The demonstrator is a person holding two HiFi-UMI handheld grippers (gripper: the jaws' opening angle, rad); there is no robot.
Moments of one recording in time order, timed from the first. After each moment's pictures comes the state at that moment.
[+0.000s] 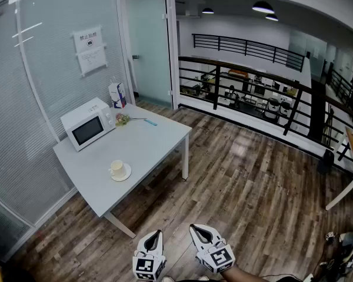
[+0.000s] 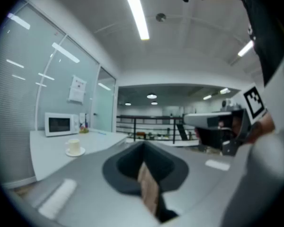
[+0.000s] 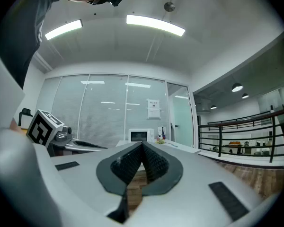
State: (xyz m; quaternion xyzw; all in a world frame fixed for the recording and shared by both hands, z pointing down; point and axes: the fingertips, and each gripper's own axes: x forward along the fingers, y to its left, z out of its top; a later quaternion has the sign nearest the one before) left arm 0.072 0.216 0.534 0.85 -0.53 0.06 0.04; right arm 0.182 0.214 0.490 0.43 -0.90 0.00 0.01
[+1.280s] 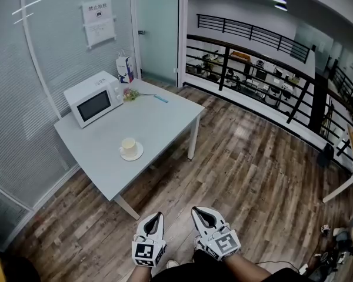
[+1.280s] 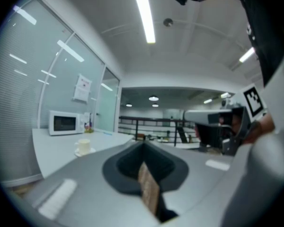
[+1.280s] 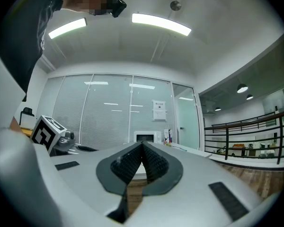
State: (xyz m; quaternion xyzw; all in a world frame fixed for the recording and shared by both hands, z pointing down) left arm -0.026 0.195 0.534 0.85 -0.53 0.04 0.04; right arm 0.081 0.195 0.476 0.41 -0.91 -0.02 0.00
